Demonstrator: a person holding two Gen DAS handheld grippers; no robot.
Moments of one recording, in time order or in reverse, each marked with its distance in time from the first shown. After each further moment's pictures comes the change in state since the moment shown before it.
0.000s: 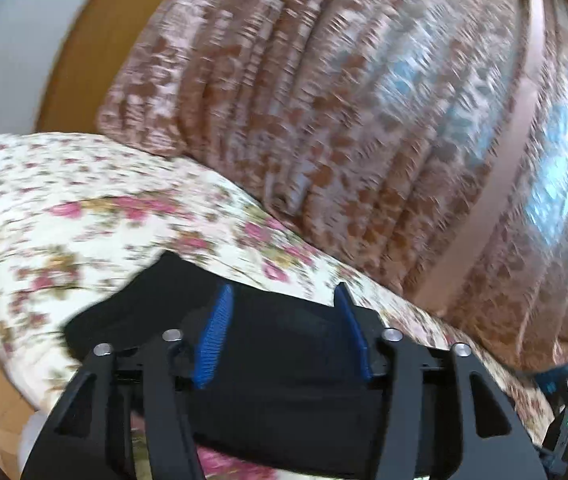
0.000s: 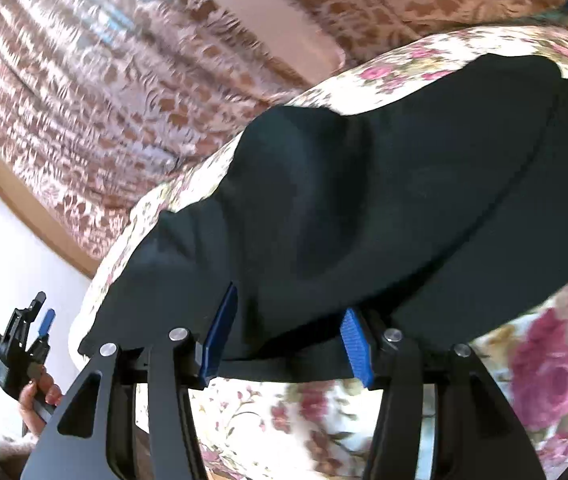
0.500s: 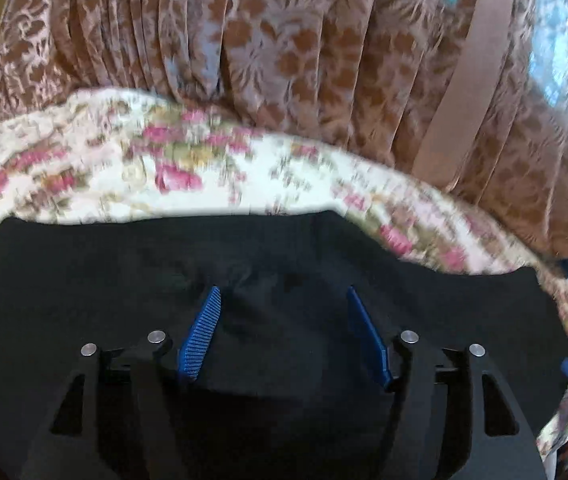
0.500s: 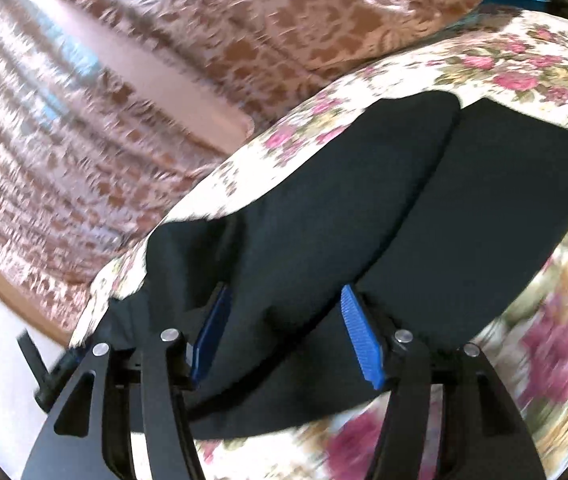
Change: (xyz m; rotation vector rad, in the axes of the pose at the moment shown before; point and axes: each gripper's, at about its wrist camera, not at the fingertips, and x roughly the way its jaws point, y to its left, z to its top) left arm 0.166 -0.061 -0.058 0.254 0.416 -0.023; right arm -0.033 -0.078 0.052 0.179 -0.153 -0.149
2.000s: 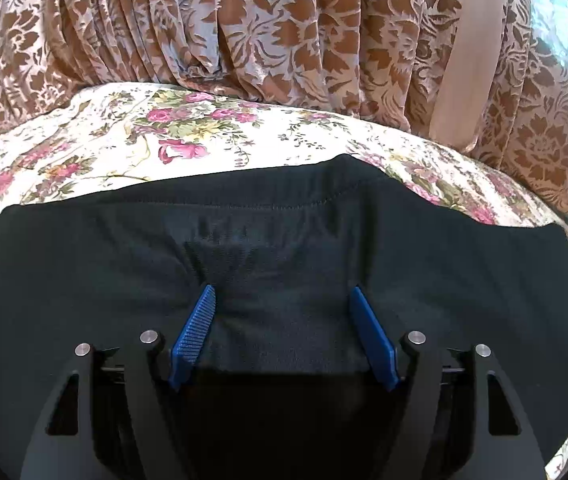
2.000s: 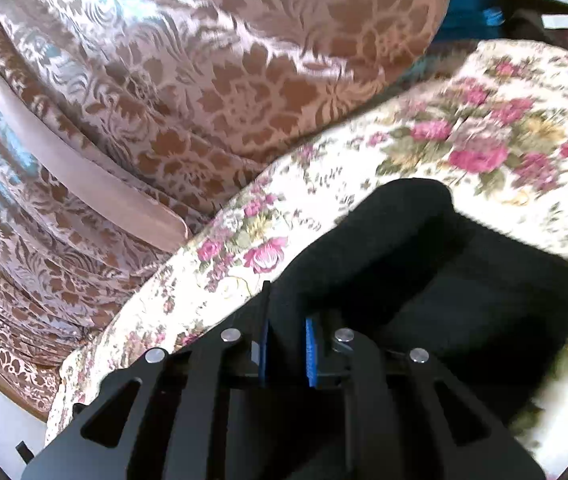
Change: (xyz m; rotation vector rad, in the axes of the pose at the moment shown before) left arm 0.013 -0.010 -0.019 0.085 0.018 0.094; right arm -0.002 -0.044 0.068 0.066 -0.256 -0.114
